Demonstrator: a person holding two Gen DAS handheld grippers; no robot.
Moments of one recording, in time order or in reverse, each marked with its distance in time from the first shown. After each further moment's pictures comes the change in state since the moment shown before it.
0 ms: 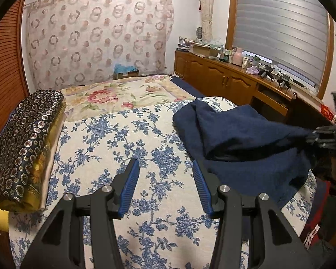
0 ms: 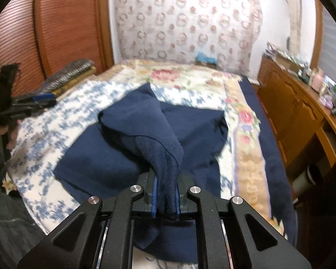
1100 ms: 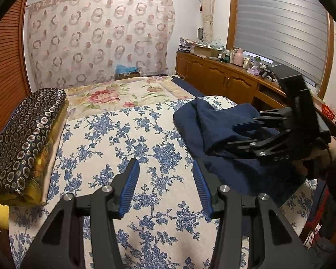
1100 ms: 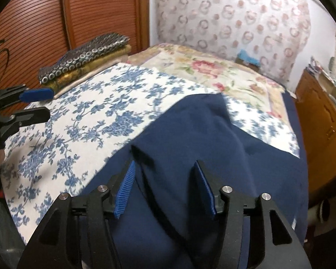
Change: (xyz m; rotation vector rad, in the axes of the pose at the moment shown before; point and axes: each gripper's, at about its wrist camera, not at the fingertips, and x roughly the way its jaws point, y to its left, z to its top) left arm -0.004 0.000 -0.010 -0.005 -0.007 0.016; right arm 0.122 0.100 0.084 -0.221 0.069 0.174
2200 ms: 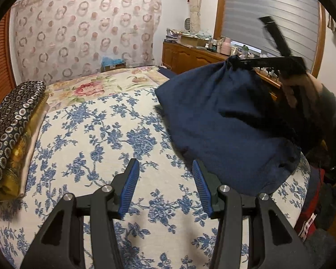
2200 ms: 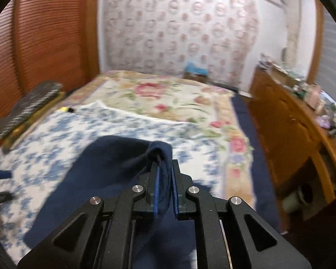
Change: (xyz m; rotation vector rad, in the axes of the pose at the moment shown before) left arm 0.013 -0.031 -0.016 0.039 0.063 -0.081; right arm -0.064 -0.145 0.021 0.219 -0.120 -0.315
